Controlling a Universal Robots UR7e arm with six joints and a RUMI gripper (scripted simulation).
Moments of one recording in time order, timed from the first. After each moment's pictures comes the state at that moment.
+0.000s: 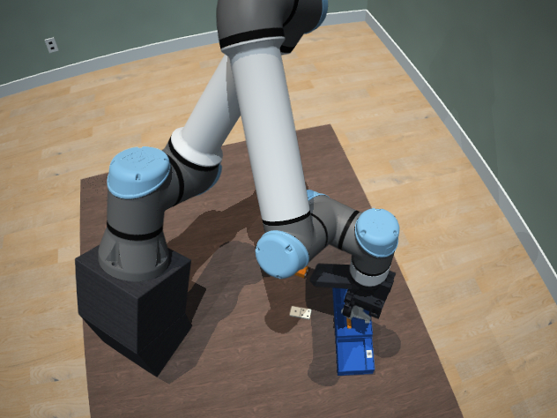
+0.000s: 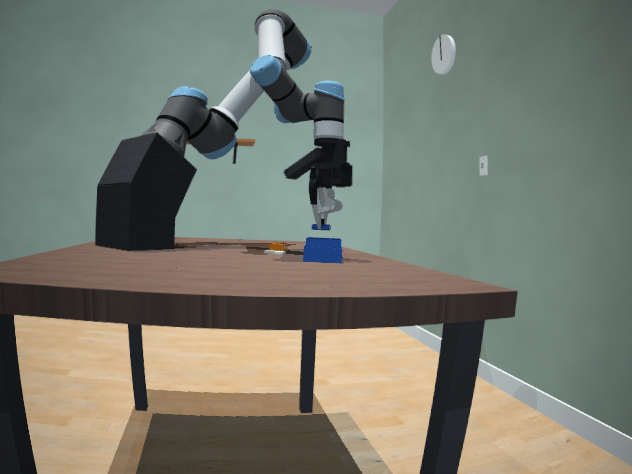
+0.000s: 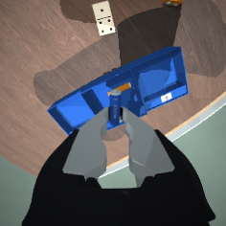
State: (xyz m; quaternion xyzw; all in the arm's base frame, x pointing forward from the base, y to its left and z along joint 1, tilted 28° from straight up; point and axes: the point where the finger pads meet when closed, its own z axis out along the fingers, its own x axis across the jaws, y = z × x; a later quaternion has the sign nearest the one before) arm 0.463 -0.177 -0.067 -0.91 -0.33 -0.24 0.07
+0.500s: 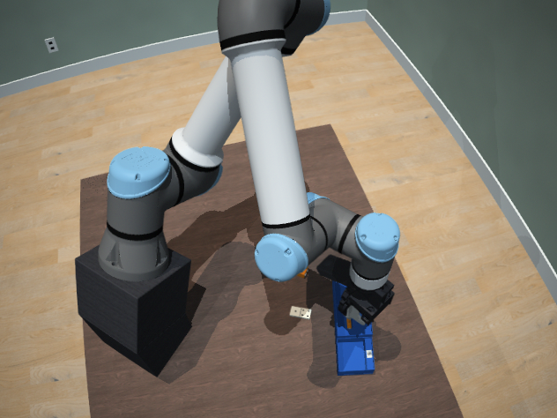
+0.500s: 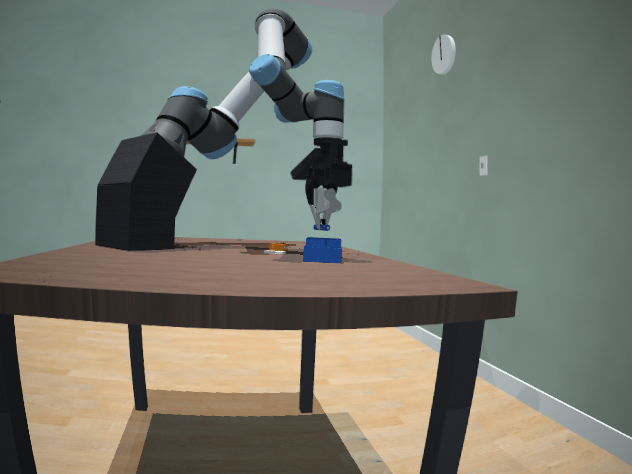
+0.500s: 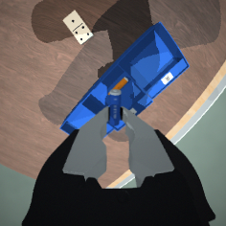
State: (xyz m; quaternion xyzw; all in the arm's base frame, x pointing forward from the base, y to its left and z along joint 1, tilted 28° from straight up) arm 0.464 -0.179 -0.068 -0.95 -0.17 -0.22 0.12
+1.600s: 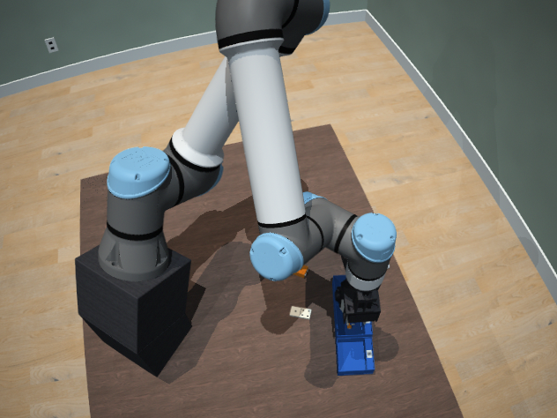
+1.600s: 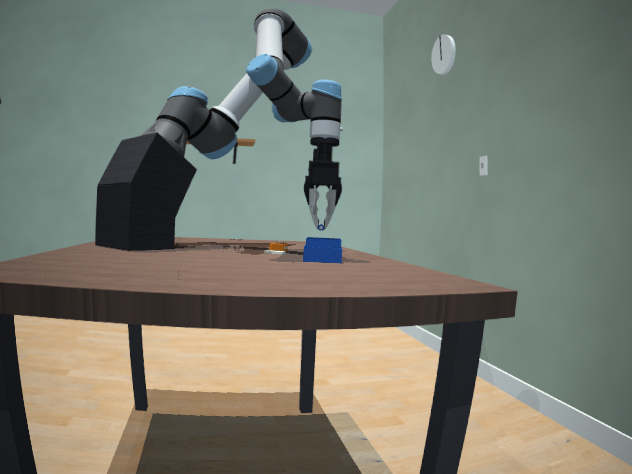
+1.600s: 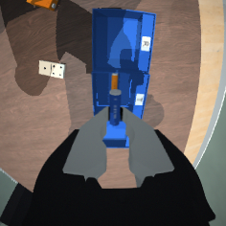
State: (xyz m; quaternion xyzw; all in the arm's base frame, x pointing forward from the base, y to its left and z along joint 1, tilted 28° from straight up) arm 0.464 -0.179 -0.068 -0.95 0.18 -0.16 0.18
